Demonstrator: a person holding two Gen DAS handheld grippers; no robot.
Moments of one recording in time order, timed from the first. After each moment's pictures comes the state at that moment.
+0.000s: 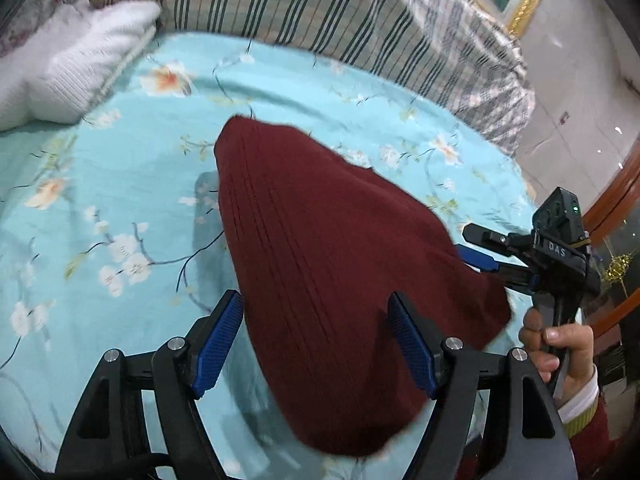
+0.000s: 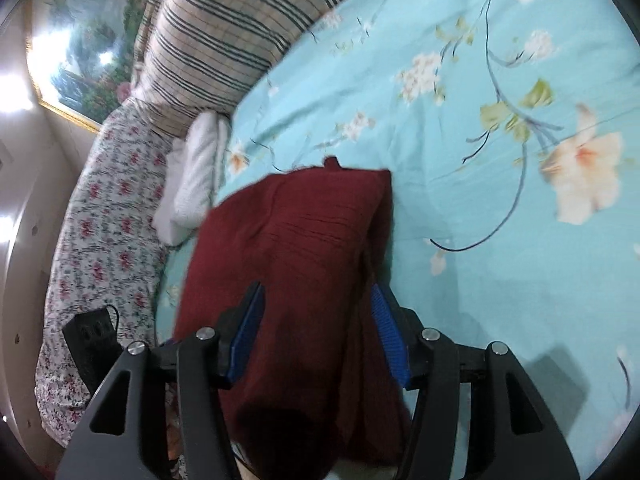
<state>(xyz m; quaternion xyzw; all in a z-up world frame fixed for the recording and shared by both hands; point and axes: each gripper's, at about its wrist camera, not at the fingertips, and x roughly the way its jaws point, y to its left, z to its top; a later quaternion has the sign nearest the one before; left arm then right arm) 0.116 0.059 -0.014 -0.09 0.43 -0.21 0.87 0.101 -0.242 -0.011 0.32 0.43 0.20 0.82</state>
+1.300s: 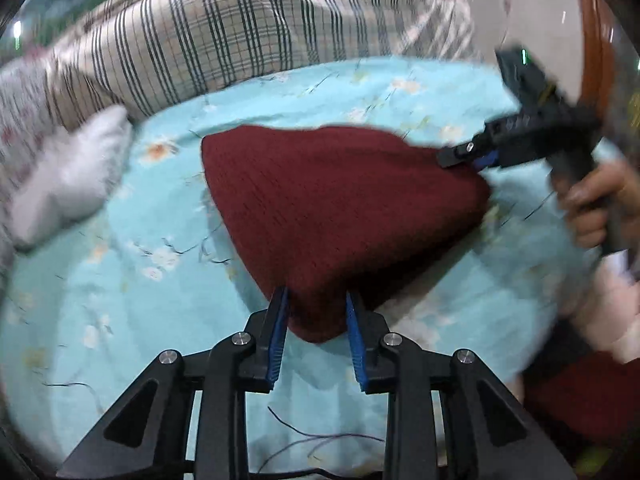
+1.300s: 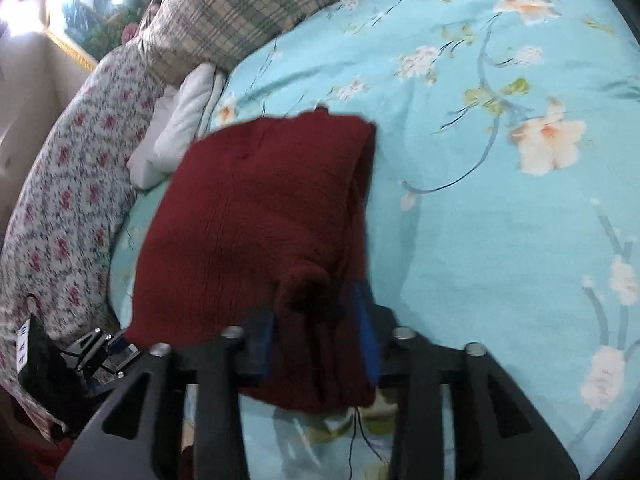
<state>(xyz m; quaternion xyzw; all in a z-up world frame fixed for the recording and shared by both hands) 0.021 0.045 -0.024 0.12 0.35 -0.23 0.90 0.062 -0.236 -0.013 0.22 0.45 0.17 0.85</state>
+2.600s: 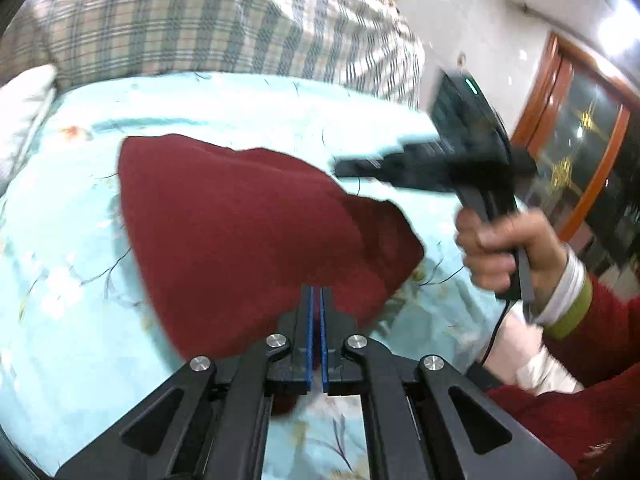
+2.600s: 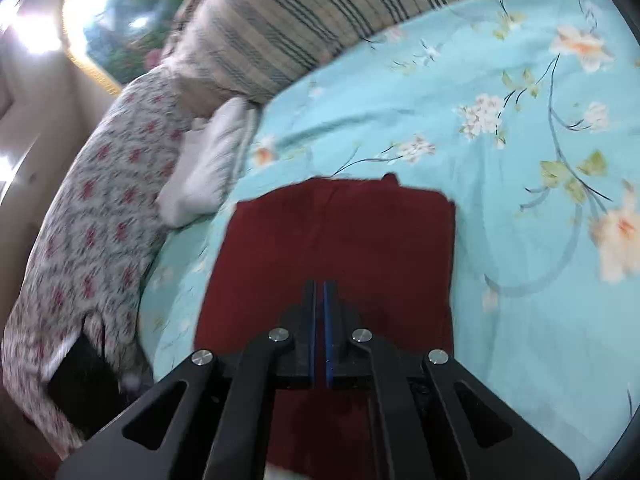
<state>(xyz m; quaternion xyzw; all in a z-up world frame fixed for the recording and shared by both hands) 0.074 0.037 -0.021 -0.01 0.37 -0.38 0.85 0.099 -0.195 0.005 0.22 0.41 0.23 0.86</state>
